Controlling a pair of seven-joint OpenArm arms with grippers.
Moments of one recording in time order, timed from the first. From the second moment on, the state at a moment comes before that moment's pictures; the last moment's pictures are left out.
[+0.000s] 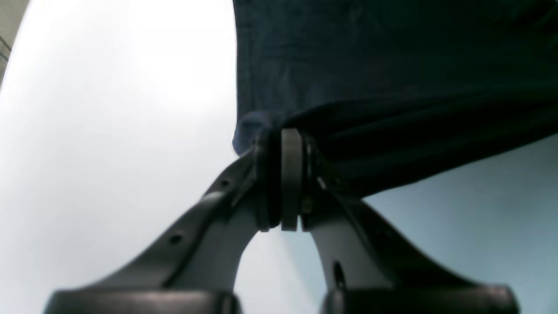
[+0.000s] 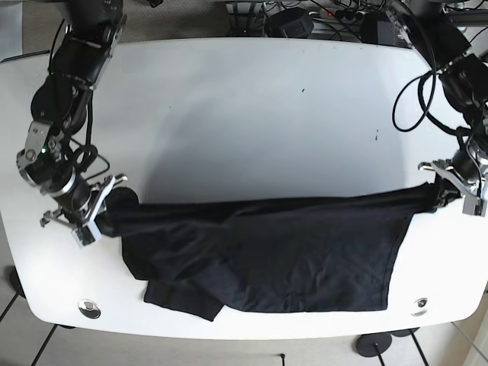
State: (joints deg) left arm -2.5 -21.0 -38.9 98.1 -37.5 -36.2 59.6; right arm 8.9 14.6 19.7 106.4 13.9 40.5 -57.9
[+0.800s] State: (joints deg) left arm -3.9 -21.7 -35.7 81.0 -41.5 -35.8 59.1; right arm -3.1 8.3 28.9 100.1 13.4 40.4 -55.1
